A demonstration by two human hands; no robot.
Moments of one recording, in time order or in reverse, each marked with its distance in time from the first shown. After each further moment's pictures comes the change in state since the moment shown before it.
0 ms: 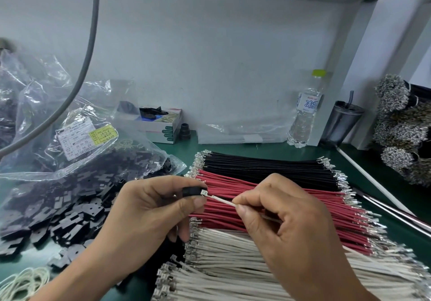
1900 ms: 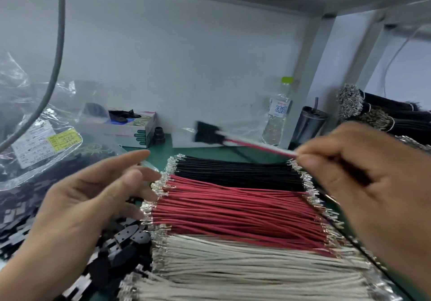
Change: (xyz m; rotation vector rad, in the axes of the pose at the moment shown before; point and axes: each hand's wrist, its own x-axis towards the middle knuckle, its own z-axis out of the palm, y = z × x) left_hand 0.007 -0.003 -0.026 -0.026 0.081 0.066; right_hand 0.024 0.001 -0.112 -0.350 0.135 -0.115
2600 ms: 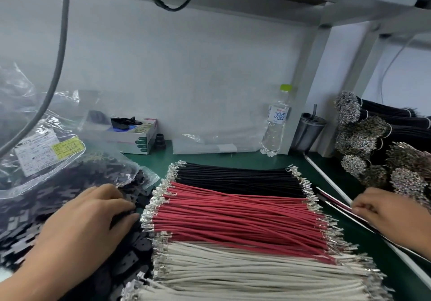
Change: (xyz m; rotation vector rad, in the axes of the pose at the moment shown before) left_hand 0.012 -0.049 -0.031 1.233 -0.085 0.195; right_hand -0.086 0.268 0.012 -0.407 -0.565 0.406
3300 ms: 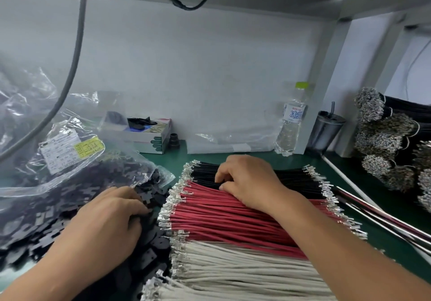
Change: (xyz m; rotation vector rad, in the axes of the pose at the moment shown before) left_hand 0.000 0.007 -0.009 0.035 -0.091 -0.061; right_hand 0.059 -0.314 -0.012 0.221 -0.028 -0.486
